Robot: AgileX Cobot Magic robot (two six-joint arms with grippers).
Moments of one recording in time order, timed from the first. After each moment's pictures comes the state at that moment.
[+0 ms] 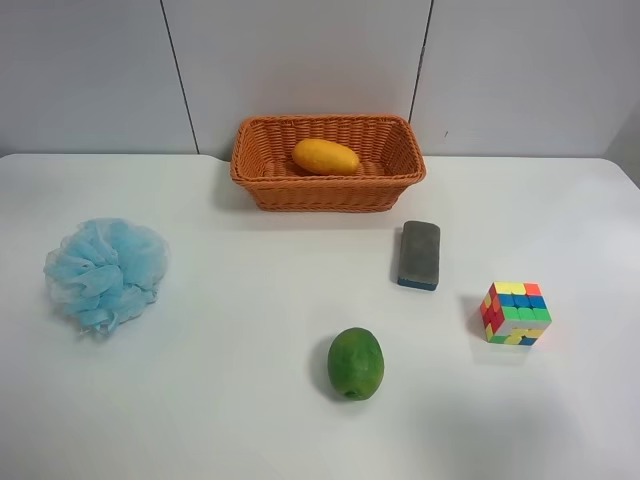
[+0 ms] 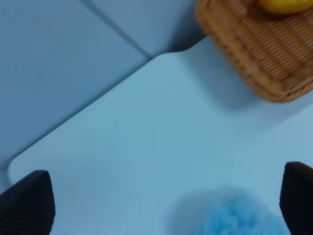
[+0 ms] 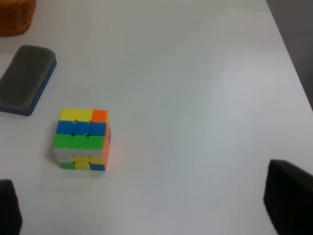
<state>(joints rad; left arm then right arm) -0.39 1.54 -1.82 0.28 1.20 0.20 -0.02 -0.01 -0.48 -0.04 1.05 -0.01</state>
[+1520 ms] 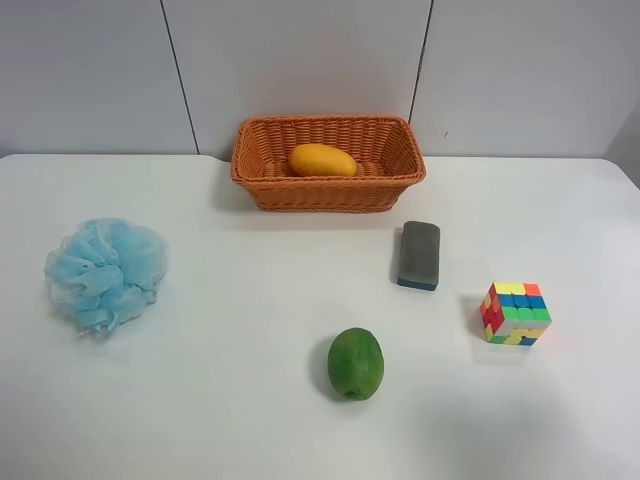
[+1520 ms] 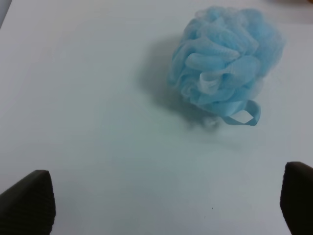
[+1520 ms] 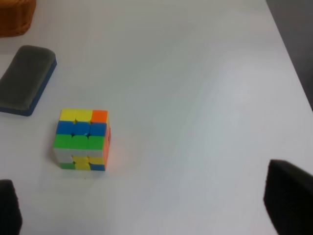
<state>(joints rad) 0.12 0.00 -0.55 -0.02 1.17 0.05 -0.02 -0.01 -0.48 -0.04 1.05 -0.01</state>
